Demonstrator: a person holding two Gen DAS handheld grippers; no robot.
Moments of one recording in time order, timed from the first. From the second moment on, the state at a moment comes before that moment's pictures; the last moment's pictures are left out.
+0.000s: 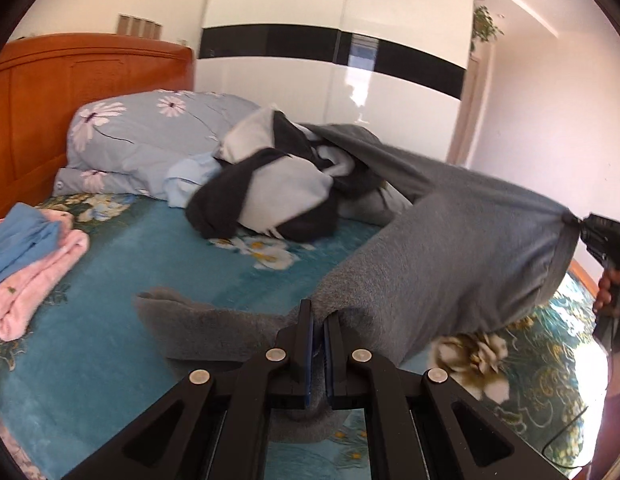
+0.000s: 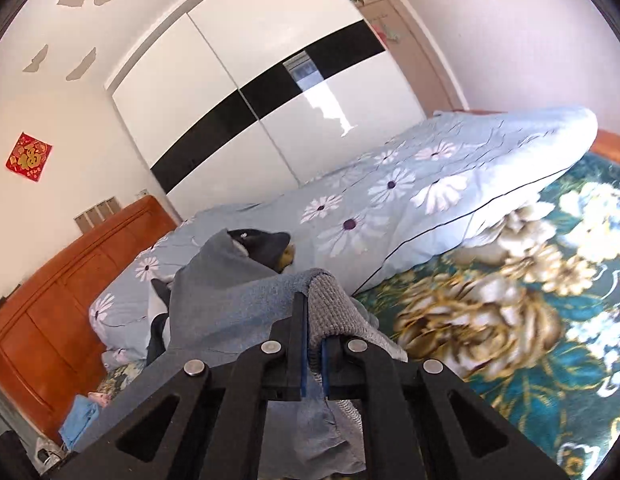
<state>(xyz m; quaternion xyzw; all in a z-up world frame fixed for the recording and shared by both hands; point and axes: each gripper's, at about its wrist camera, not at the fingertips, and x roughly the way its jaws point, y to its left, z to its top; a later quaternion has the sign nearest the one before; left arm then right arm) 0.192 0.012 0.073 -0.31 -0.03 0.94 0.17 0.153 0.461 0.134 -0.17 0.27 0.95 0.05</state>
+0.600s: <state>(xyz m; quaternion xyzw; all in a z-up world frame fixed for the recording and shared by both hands) 0.172 0.052 0.015 -0.43 -0.10 0.86 0.25 0.223 0.628 0.032 -0.28 0.29 0.86 0.31</state>
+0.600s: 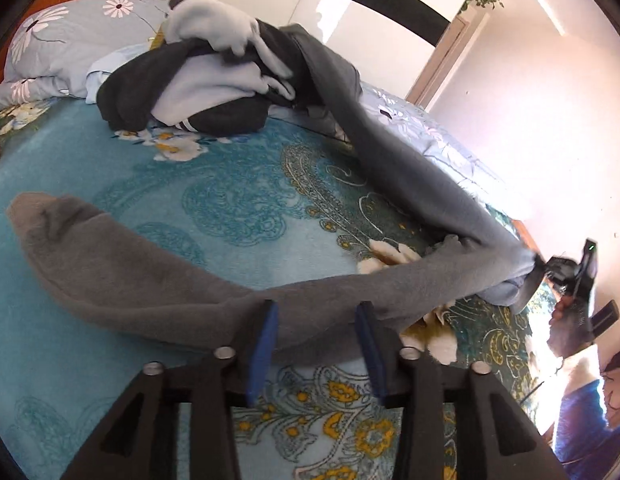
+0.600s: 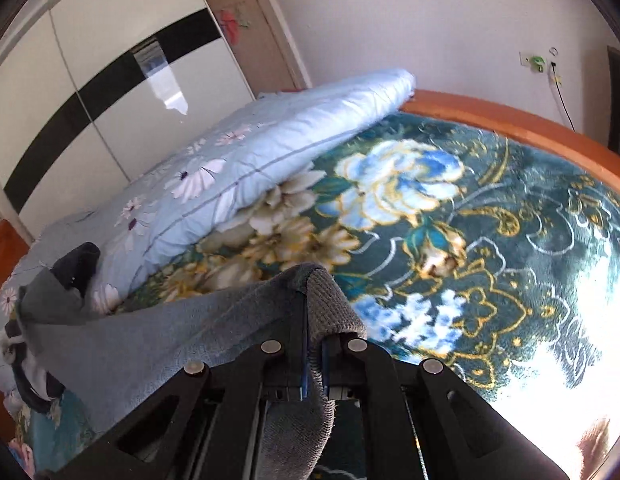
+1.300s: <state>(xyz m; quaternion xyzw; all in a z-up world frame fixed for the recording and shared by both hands) 0.138 -0.090 -0.015 -0.44 -0.27 0.85 0.04 0.244 0.555 0.097 -0.30 0.19 0.89 0.27</state>
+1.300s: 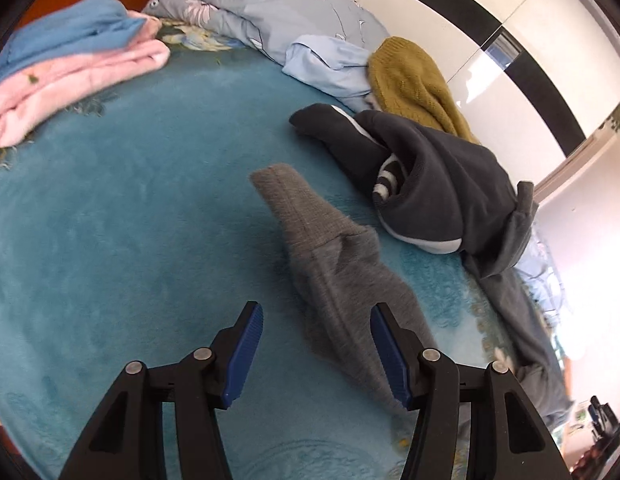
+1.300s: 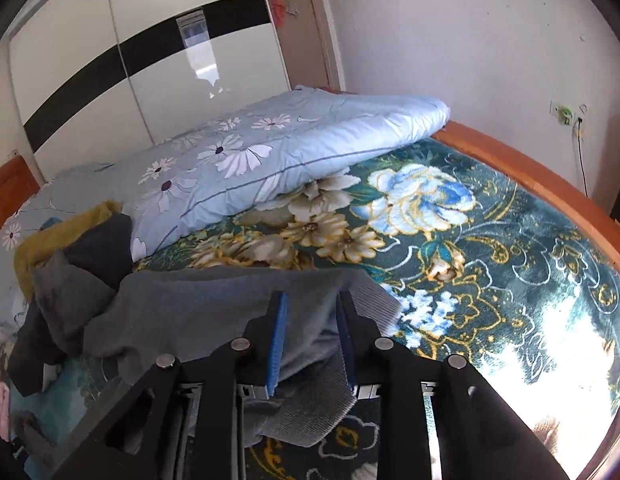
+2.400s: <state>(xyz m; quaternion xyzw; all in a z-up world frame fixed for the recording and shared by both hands) 0.120 -0.097 -0.014 -0.40 -0.33 0.85 0.04 -0.030 0.311 0.044 -0.35 0.23 0.90 -0.12</state>
